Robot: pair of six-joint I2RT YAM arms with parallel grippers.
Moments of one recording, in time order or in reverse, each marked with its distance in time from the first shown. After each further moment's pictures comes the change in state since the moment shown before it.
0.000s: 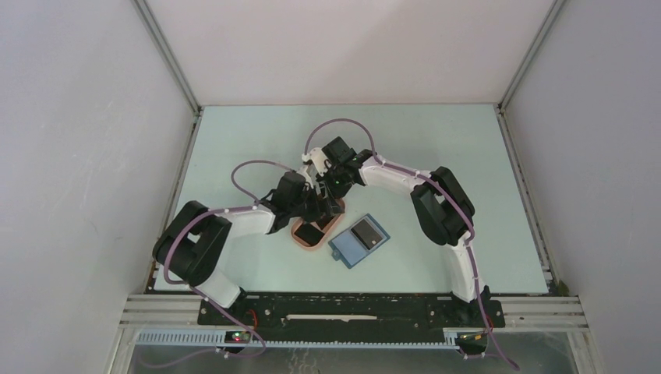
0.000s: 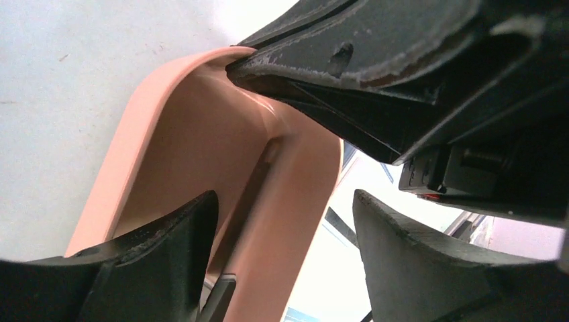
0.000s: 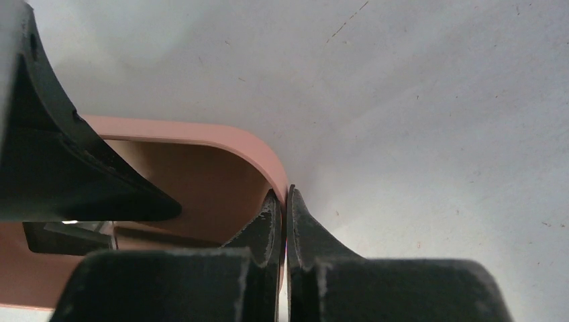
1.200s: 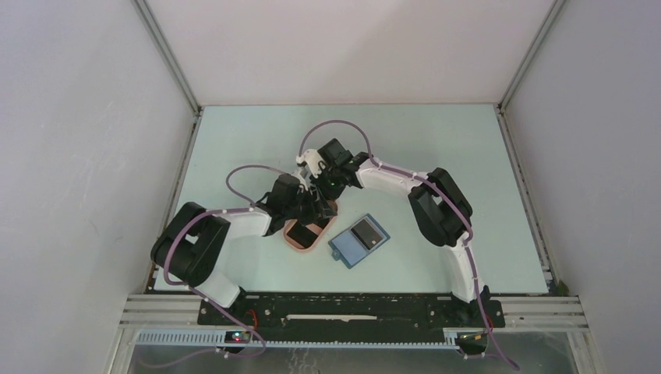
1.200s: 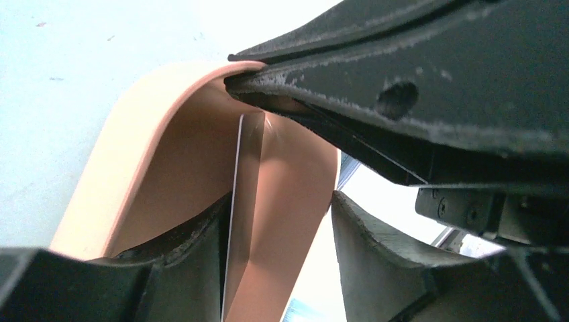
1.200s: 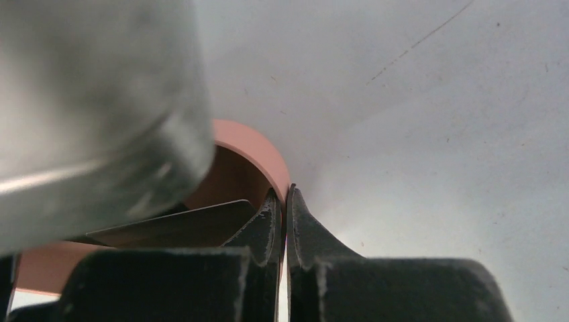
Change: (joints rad) left arm 0.037 -0.007 -0.052 0.041 0.016 -0.019; right arm 0.014 0.010 0.000 0.052 -0.048 0.003
